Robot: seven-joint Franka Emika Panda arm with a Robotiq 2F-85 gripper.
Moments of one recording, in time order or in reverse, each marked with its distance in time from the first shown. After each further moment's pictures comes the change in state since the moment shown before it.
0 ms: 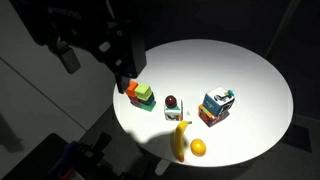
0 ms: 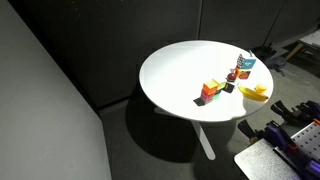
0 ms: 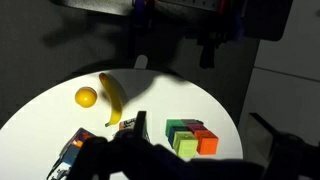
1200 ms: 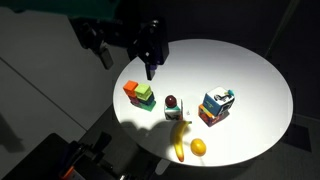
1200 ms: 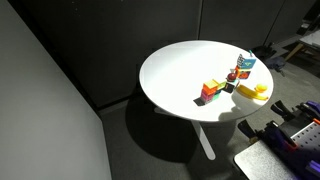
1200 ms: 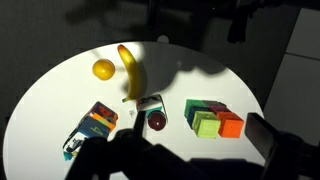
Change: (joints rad) arm -0.001 0.140 0.071 0.000 0.000 0.244 0.014
